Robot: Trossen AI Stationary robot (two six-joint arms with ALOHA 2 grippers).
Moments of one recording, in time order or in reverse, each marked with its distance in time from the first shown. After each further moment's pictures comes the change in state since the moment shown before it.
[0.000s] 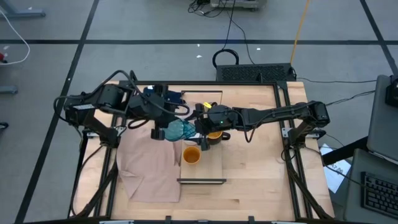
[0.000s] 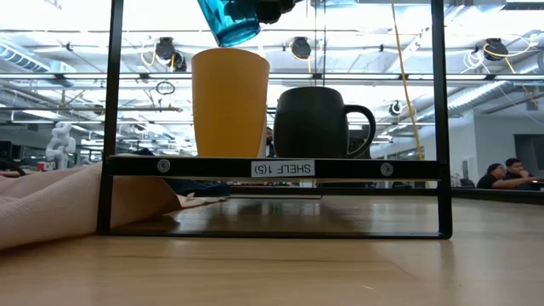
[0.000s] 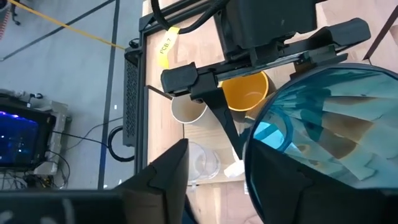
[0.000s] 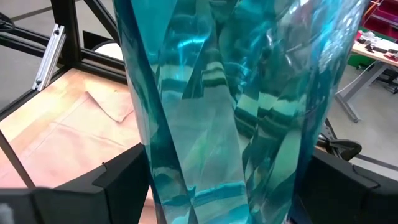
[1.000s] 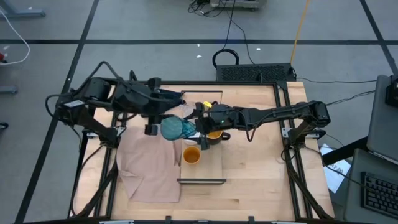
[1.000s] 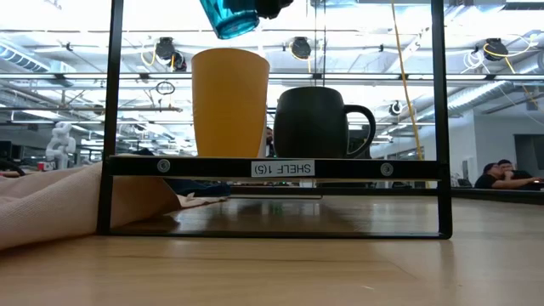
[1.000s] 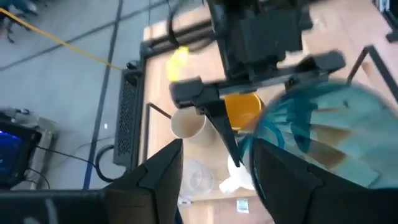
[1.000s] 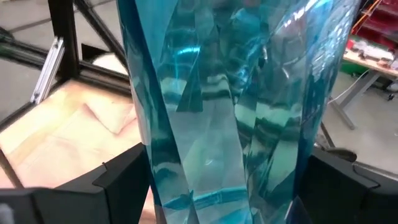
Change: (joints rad) left arm 0.044 -0.077 0.000 0.050 0.092 0.013; right arm -0.002 -0.003 0.002 0.006 0.002 0.002
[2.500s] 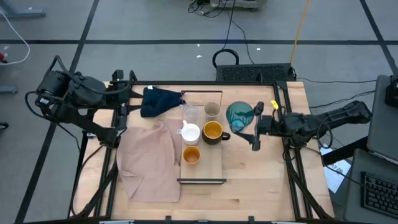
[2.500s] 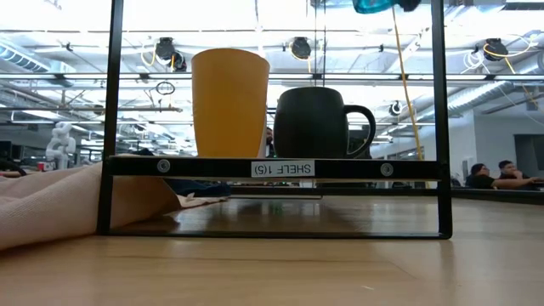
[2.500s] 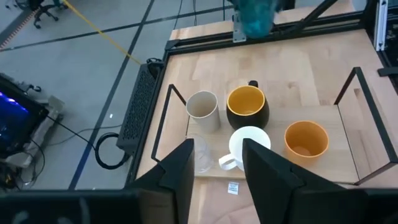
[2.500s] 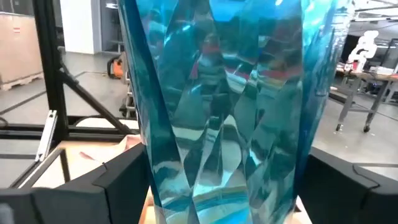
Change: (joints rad) left arm -0.106 -0.214 0.000 -0.163 -0.126 -0.231; right arm 0.197 -0.850 -0.695 0.172 0.416 0.180
